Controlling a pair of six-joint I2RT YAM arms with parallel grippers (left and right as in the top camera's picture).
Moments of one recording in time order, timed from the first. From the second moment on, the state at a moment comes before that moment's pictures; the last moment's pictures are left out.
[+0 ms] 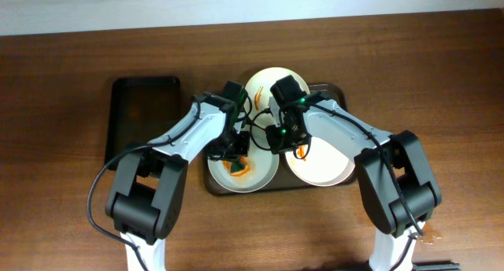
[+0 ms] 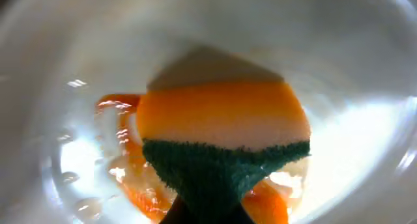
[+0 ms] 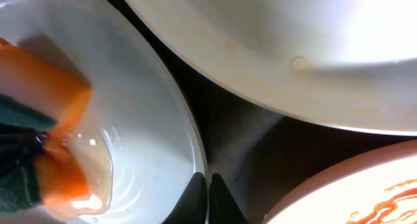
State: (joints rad) left arm -0.46 2.08 1.44 -0.96 0.16 -0.31; right arm 0.42 1.99 1.33 -0.75 -0.25 0.19
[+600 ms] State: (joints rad) left arm -0.45 2.13 1.55 -0.91 0.13 -0.38; right arm 0.43 1.99 1.33 -0.75 -0.25 0.20
